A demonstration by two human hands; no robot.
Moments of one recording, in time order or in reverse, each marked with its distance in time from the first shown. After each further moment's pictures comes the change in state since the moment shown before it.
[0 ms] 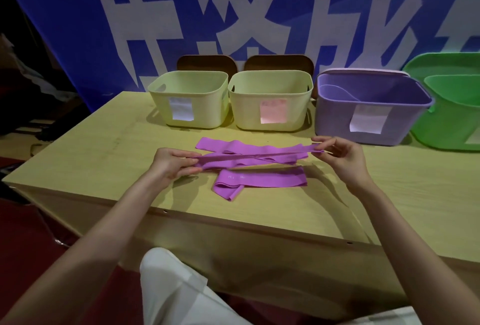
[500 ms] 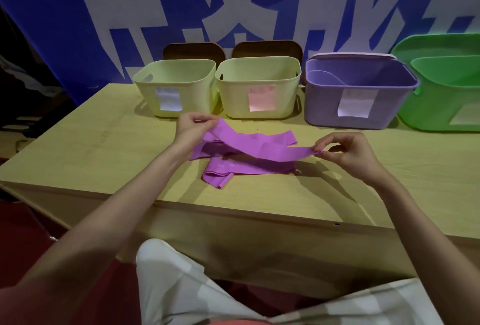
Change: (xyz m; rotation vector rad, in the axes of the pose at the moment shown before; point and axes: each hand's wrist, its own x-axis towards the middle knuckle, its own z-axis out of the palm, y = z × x) left_hand 0.028 0.016 0.076 0.214 0.055 0.429; right_hand -0.024 -0.019 -0.038 -0.296 -0.200 -0.084
